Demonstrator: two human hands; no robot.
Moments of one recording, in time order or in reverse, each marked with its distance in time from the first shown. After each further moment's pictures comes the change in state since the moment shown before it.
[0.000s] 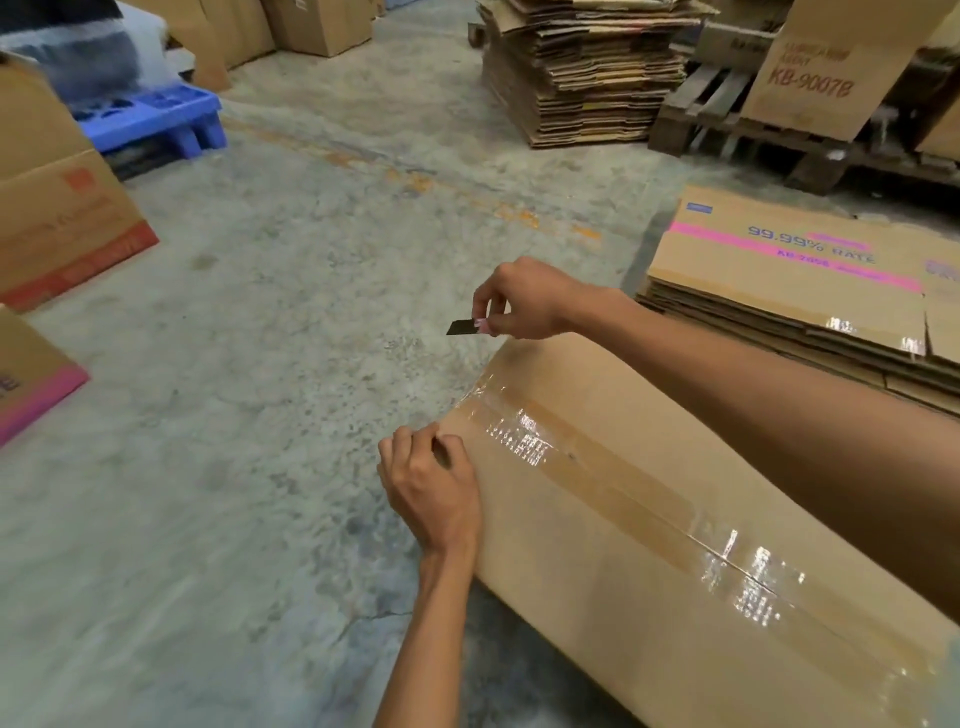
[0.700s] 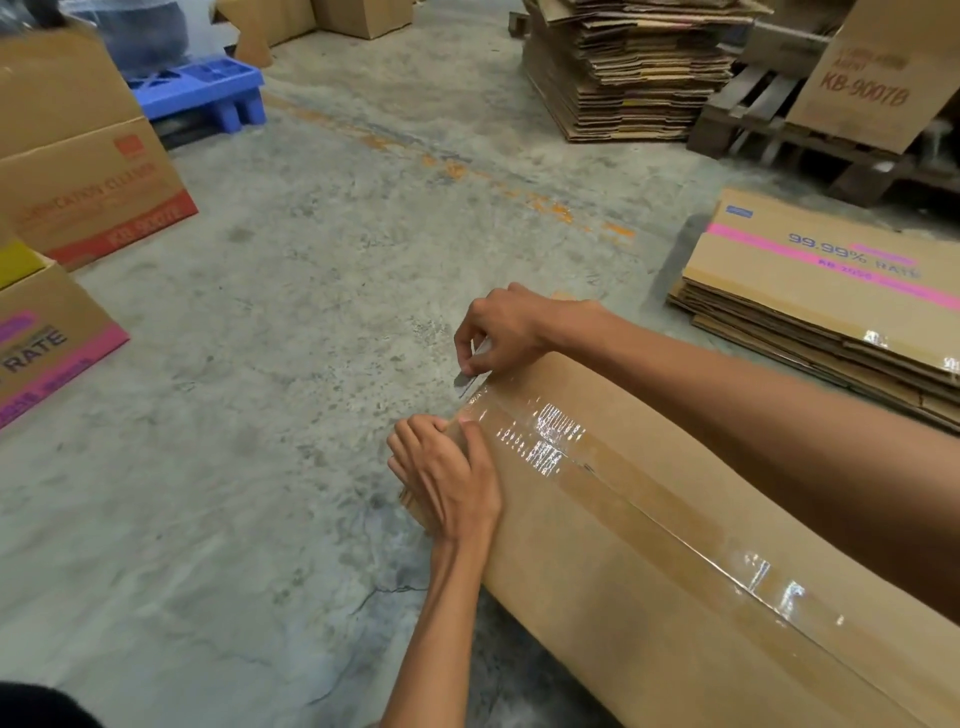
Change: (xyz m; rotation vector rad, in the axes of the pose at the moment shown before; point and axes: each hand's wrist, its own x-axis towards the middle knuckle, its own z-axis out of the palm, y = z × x) left_hand 0.001 -0.011 -0.016 -0.060 -0.034 -0.133; right_hand 0.012 -0.061 0.029 -0.204 -0.128 -0.197
